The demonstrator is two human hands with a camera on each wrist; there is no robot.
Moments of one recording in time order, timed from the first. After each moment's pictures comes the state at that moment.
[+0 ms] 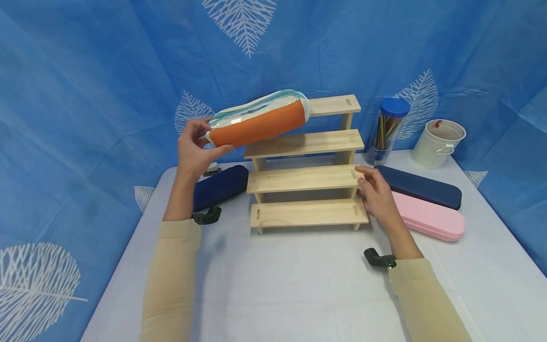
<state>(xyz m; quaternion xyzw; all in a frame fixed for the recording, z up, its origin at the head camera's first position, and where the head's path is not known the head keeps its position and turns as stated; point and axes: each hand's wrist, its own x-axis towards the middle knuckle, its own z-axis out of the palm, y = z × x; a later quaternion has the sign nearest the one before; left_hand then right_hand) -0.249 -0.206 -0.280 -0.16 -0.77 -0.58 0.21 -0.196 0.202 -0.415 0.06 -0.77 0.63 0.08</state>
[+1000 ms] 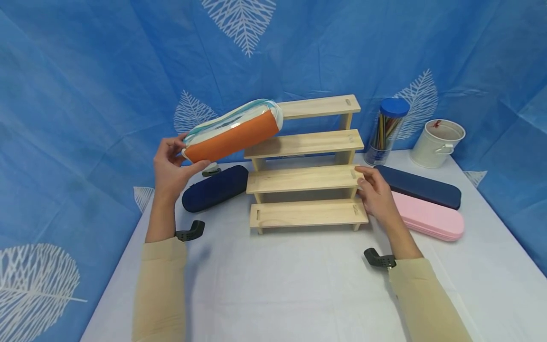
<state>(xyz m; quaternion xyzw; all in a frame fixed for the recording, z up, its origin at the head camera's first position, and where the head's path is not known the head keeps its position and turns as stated) -0.223 -0.252 -0.301 -0.10 -0.77 -0.58 0.23 -0.199 0.203 -0.419 0.08 -0.76 0.64 0.08</state>
